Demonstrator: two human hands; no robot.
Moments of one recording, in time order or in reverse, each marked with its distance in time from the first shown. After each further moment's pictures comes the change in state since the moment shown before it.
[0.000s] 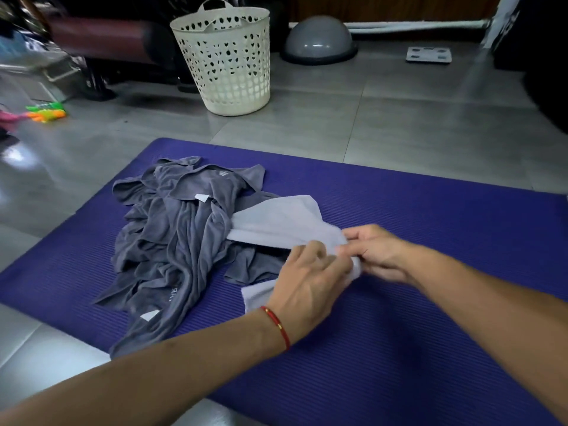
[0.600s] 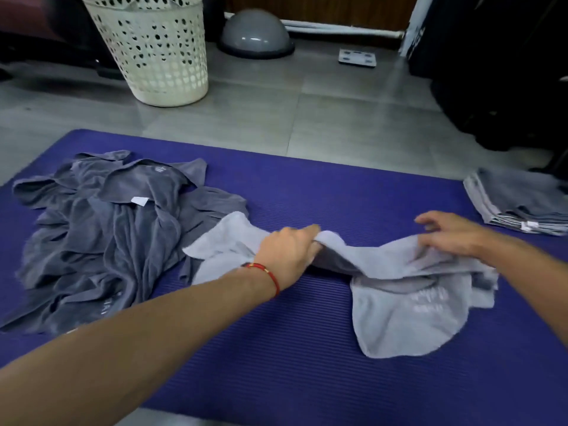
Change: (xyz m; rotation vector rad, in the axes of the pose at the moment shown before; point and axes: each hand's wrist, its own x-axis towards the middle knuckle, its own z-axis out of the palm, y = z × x) left_hand 0.060 0.011 0.019 -0.207 -0.446 -0.282; right_hand -0.139 -0.003 -0.155 -0.879 0.635 0.266
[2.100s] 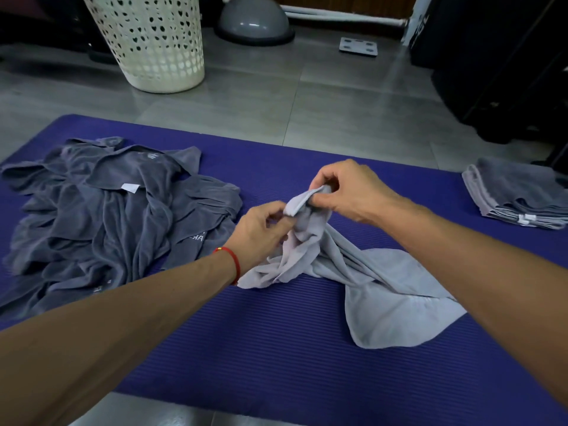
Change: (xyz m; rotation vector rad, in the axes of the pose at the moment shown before) left_hand -0.002 -0.026 0.003 -0.733 0.159 -0.159; right_hand -0.026 -0.149 0.045 0.019 0.169 -0.526
